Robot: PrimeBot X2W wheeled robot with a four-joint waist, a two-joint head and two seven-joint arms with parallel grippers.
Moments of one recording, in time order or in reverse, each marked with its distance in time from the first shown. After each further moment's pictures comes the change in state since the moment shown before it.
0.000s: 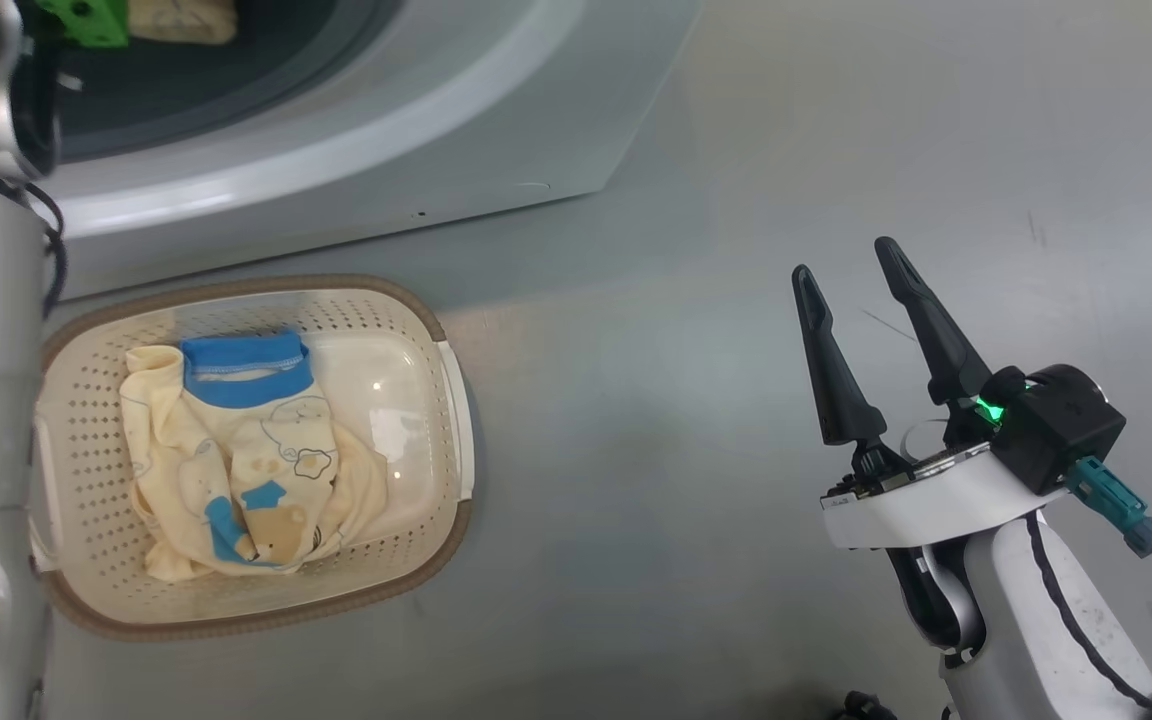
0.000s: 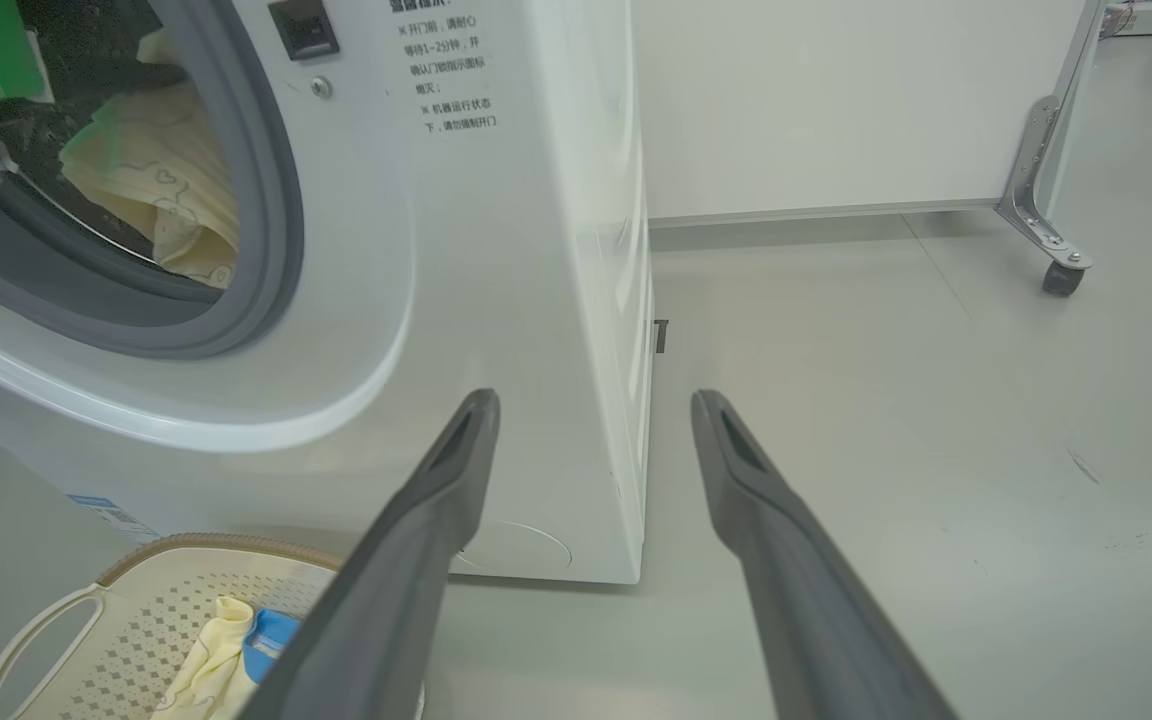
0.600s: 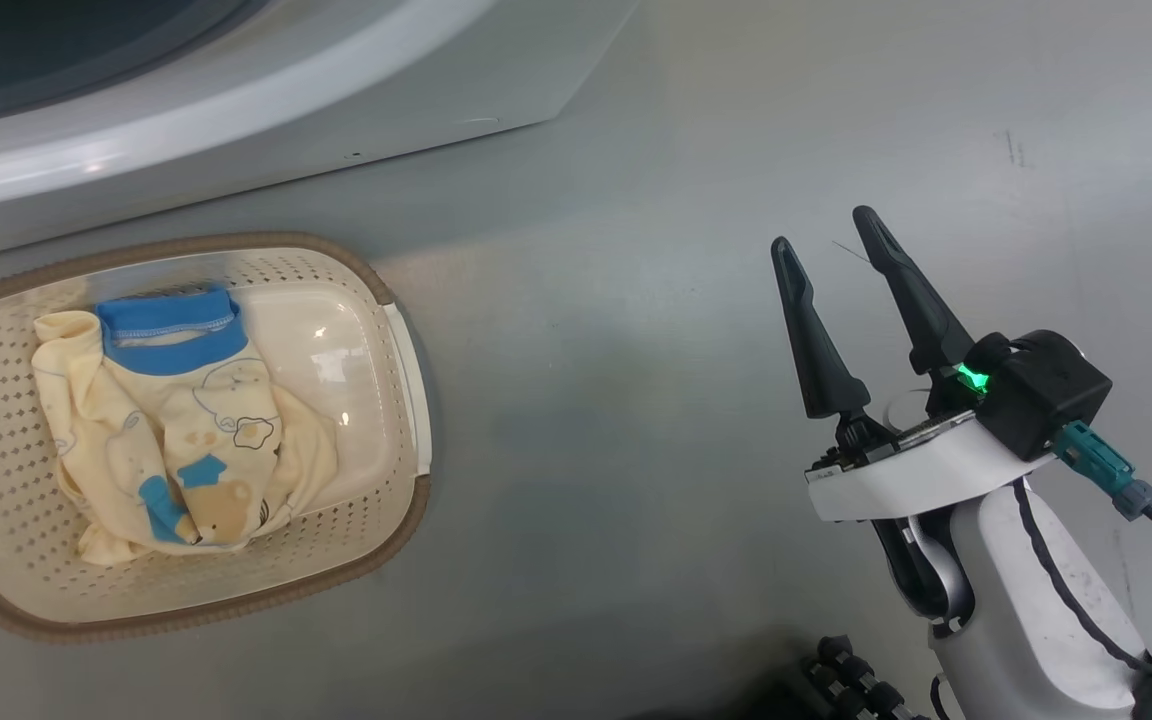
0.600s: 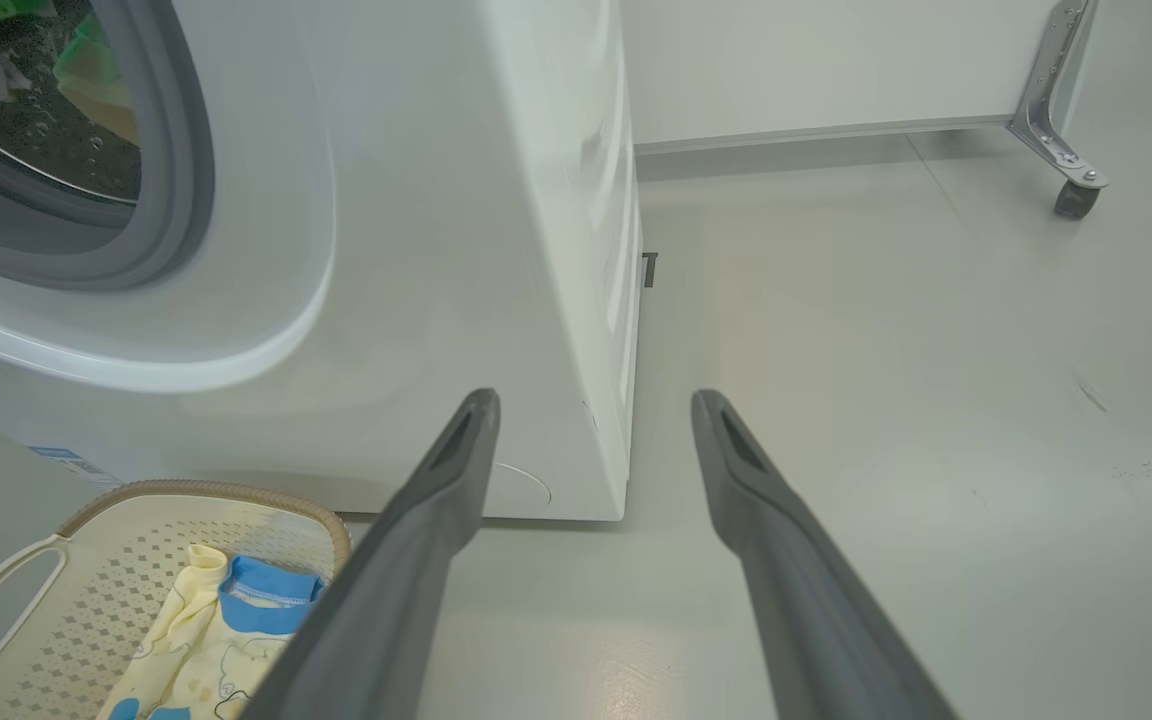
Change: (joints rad) left arm -0.165 0.053 0.057 0.077 0.055 0.003 -0.102; right arm -0.072 -0.017 0.041 0.036 0.040 0.000 -0.004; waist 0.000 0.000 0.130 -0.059
